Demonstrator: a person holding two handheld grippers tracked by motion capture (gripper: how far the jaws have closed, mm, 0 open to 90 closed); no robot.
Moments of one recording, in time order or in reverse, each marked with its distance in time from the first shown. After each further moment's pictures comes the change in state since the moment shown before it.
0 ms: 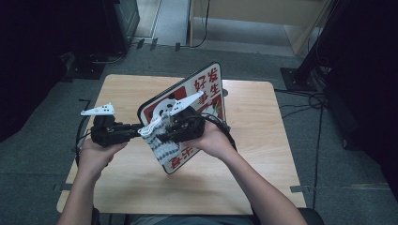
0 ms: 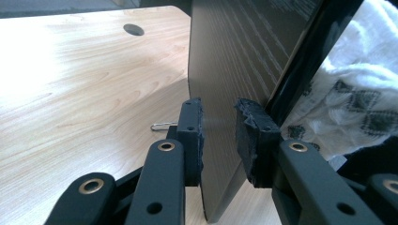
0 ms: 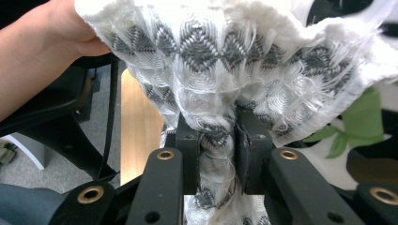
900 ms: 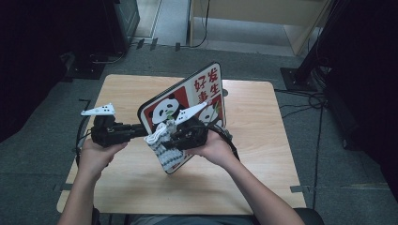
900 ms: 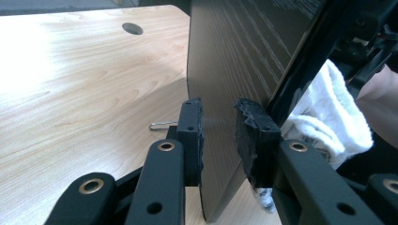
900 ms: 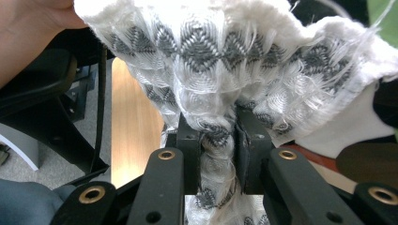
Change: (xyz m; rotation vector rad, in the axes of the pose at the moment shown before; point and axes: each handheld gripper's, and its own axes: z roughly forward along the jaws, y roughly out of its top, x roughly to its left) left arm 0.001 -0.001 0.000 -0.001 -0.004 -0.009; right arm -0.003 -0.032 0.011 0.000 -0.020 0.021
